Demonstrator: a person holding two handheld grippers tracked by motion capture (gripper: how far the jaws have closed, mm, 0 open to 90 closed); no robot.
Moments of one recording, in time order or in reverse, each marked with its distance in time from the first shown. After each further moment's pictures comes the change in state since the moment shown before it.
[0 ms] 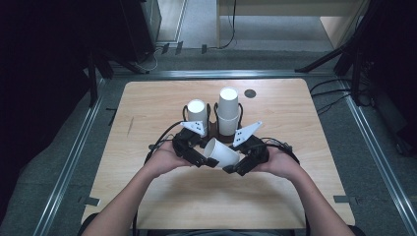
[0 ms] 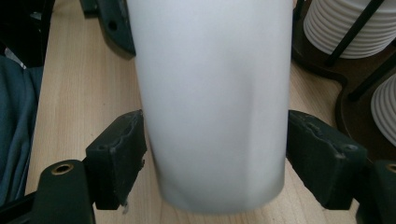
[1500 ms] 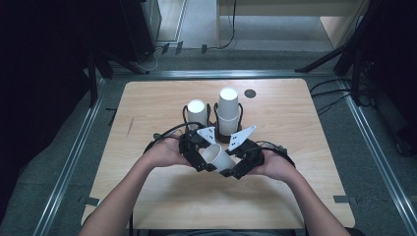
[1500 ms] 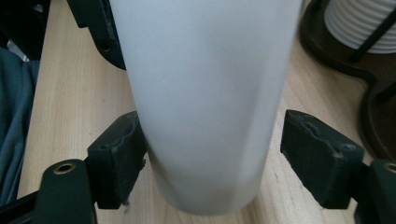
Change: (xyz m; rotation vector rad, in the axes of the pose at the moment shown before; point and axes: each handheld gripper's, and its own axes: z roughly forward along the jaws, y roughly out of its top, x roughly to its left) left arm -0.017 0.022 0.013 0.266 0.055 0.262; right arm 0.004 -0.002 0.018 0.023 0.022 -0.016
